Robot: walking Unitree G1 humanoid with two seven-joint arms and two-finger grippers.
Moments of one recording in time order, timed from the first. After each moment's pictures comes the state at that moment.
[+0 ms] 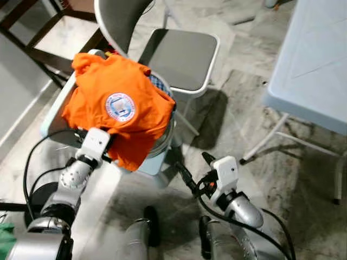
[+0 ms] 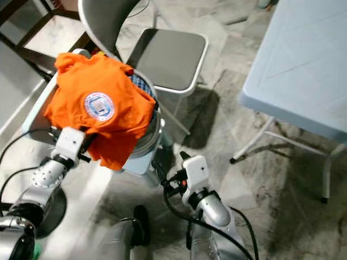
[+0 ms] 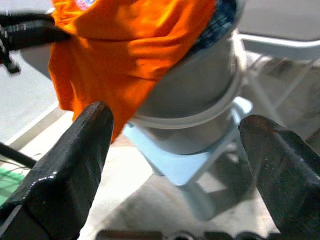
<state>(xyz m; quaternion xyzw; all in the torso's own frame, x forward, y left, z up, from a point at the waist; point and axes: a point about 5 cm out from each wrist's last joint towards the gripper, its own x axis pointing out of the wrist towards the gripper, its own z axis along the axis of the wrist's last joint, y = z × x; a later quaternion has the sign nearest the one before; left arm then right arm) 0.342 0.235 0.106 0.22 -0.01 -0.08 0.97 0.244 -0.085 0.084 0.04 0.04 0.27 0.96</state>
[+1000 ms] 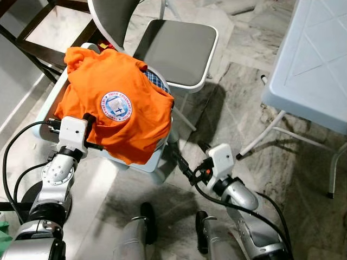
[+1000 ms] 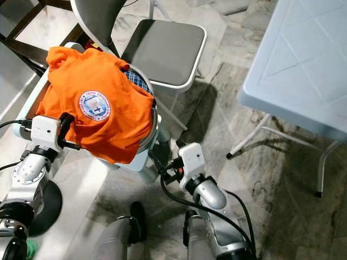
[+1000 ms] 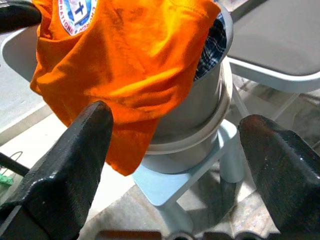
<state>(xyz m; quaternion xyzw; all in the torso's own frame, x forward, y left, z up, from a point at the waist) 0.329 0.245 0.123 0.16 -0.10 -0.03 0.98 0.279 -0.086 0.103 0.01 0.00 0.30 0.95</state>
